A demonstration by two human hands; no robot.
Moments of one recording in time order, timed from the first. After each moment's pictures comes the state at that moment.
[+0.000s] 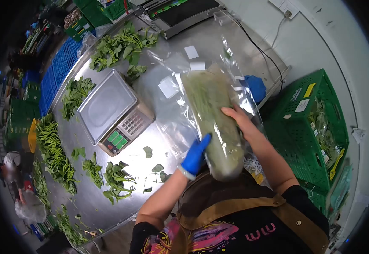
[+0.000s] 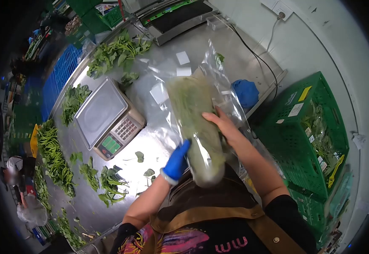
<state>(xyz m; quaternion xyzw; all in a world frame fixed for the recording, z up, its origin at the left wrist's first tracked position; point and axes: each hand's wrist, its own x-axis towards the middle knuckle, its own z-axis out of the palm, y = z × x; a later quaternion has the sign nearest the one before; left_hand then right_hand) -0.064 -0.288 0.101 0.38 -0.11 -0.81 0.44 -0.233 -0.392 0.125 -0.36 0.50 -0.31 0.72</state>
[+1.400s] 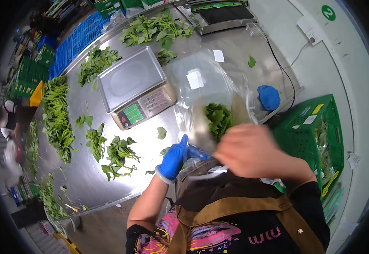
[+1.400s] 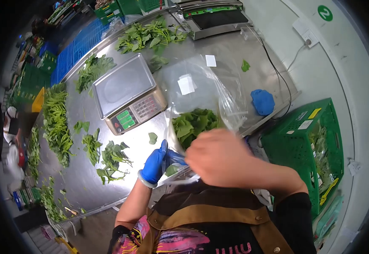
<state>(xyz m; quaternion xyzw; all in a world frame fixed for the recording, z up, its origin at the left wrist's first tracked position) 0.053 -0.185 0.106 0.60 -0.44 -0.53 0.41 -0.141 -0.306 0.298 -0.97 0.15 -0.11 0.18</state>
